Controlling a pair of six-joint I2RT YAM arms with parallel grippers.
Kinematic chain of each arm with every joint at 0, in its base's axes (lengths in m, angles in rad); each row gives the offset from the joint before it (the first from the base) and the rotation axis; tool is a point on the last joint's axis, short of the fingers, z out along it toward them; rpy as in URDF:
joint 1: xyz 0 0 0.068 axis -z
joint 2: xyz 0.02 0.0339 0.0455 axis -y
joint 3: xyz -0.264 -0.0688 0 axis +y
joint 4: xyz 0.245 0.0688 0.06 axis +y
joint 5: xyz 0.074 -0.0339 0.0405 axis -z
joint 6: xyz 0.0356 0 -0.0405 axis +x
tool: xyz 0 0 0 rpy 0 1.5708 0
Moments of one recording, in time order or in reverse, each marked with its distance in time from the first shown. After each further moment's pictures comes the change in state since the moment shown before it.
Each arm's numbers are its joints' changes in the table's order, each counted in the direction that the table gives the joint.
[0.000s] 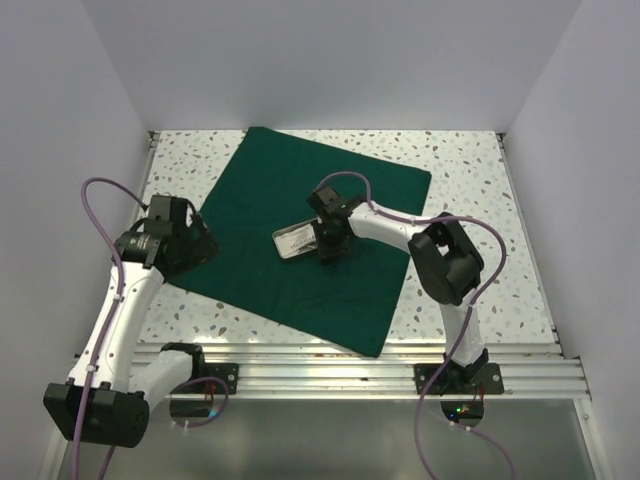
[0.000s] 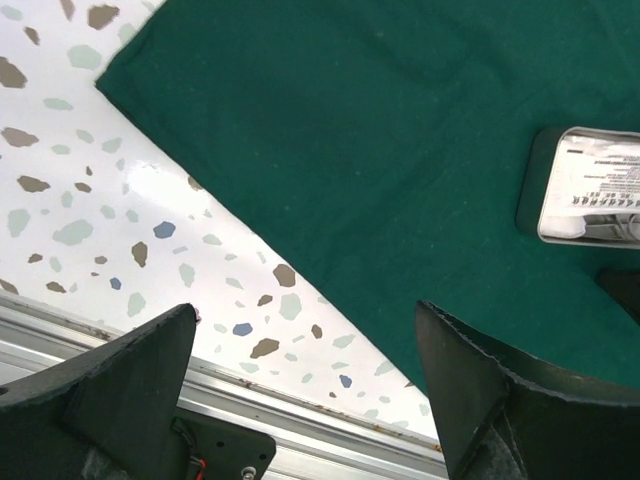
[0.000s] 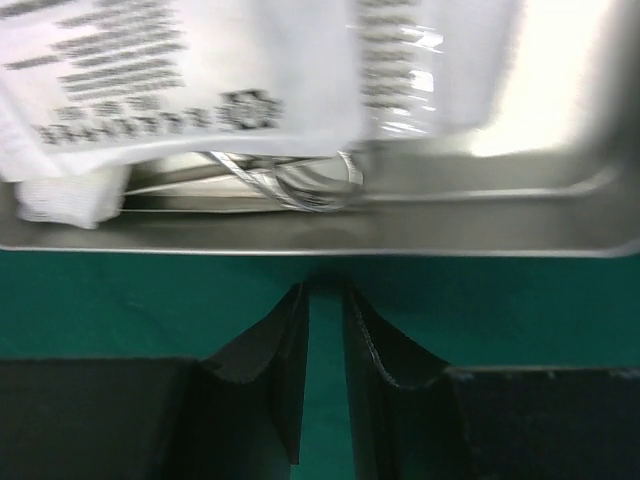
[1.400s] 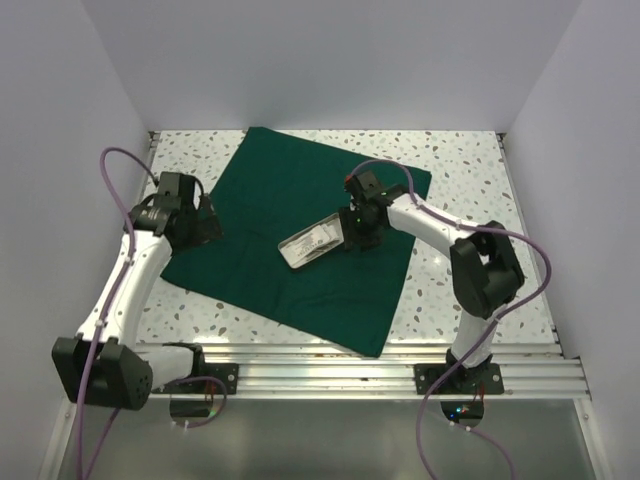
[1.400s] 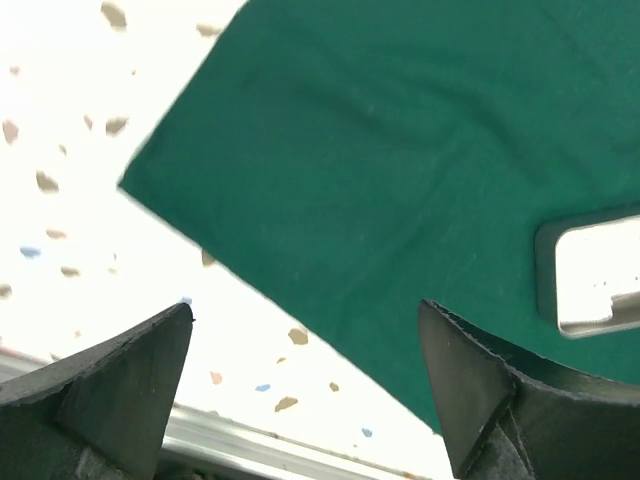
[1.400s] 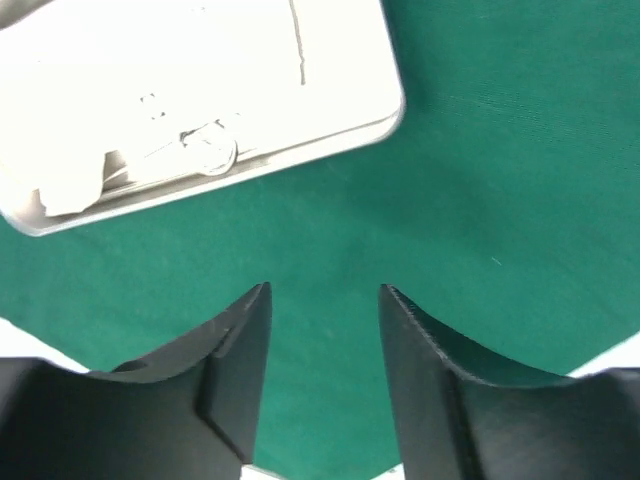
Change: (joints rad) left arm 0.004 -0.235 -0.127 -0.113 -0.046 0.156; right arm 0.164 0.246 0.133 0.080 -0.022 -0.122
